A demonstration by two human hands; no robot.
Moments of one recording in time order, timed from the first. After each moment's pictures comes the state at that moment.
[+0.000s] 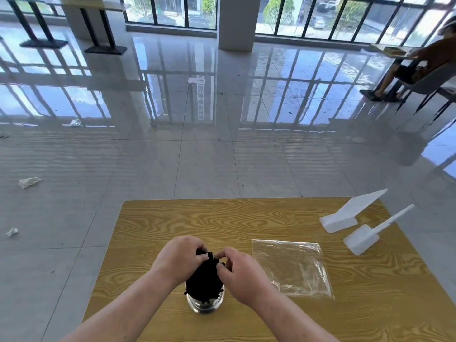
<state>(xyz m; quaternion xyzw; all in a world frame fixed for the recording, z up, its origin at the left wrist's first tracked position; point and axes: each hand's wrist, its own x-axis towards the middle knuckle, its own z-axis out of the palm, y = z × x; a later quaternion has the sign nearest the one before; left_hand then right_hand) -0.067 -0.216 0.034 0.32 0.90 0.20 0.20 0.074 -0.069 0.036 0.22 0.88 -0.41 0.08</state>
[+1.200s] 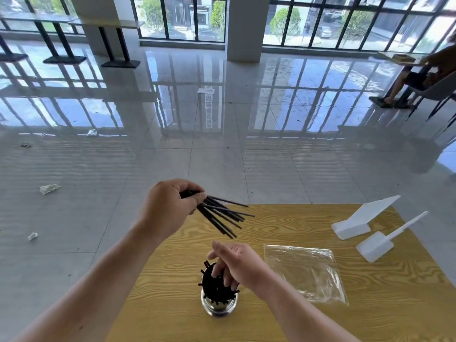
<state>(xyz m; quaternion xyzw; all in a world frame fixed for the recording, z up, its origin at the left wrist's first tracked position) -0.116 -0.239 0.166 0.26 0.84 0.47 0.02 0.044 -0.094 0.088 0.21 0.73 -0.64 0.12</state>
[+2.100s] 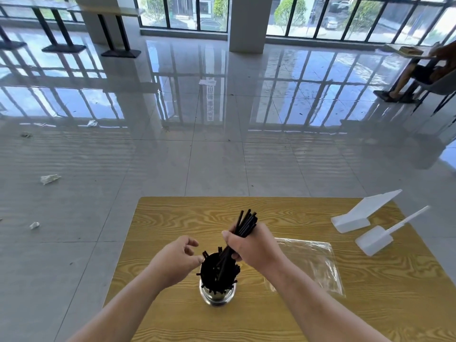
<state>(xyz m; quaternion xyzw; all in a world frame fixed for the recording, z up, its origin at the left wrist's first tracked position) -0.063 -0.273 0.040 0.15 0.87 0.33 0.34 0.043 -0.066 0.086 0.23 0.80 -0.55 -0.01</state>
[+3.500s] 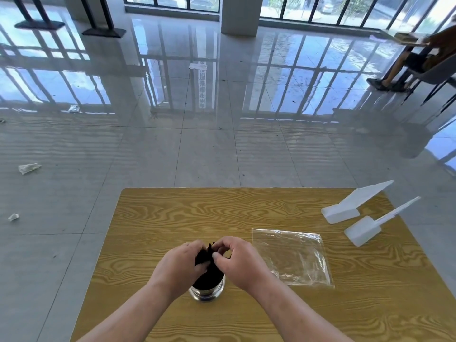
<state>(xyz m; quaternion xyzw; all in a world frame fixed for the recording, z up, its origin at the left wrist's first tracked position) -0.033 -0.235 0.000 0.30 0.90 0.22 0.23 0.066 -0.066 0.016 0.22 0.86 -0.46 0.05</state>
